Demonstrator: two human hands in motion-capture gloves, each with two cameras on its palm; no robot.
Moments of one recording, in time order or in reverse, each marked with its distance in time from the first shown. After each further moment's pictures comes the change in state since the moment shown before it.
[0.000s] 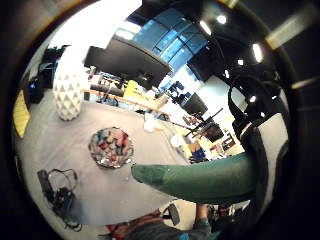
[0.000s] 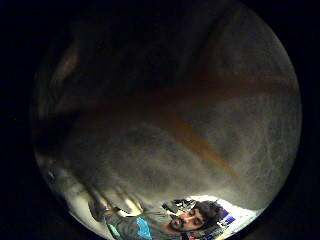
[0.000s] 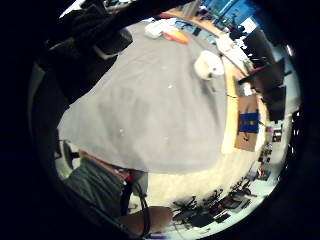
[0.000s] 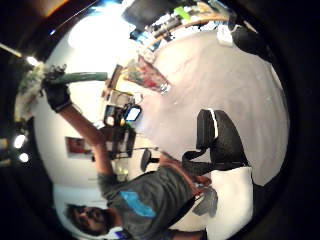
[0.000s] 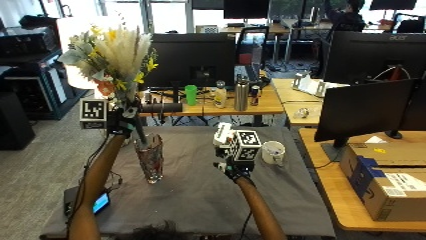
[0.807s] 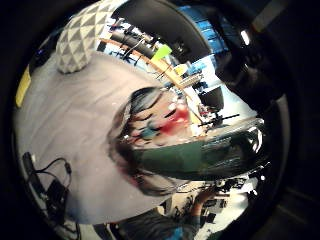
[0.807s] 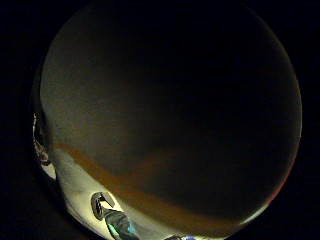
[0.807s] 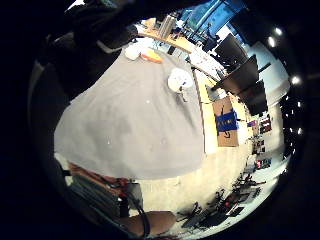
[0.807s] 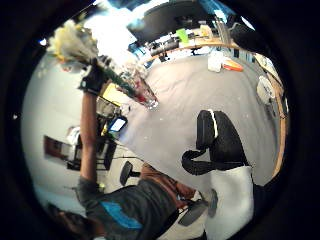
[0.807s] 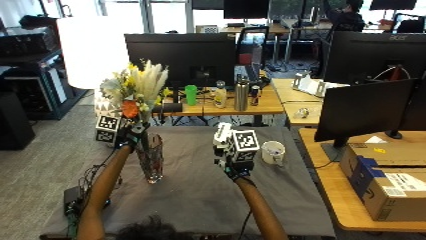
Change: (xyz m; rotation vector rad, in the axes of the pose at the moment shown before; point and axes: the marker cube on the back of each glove) left arm -0.177 -0.020 0.009 -0.074 -0.002 -0.304; right arm 0.003 0.000 -0.030 0.225 0.258 0.015
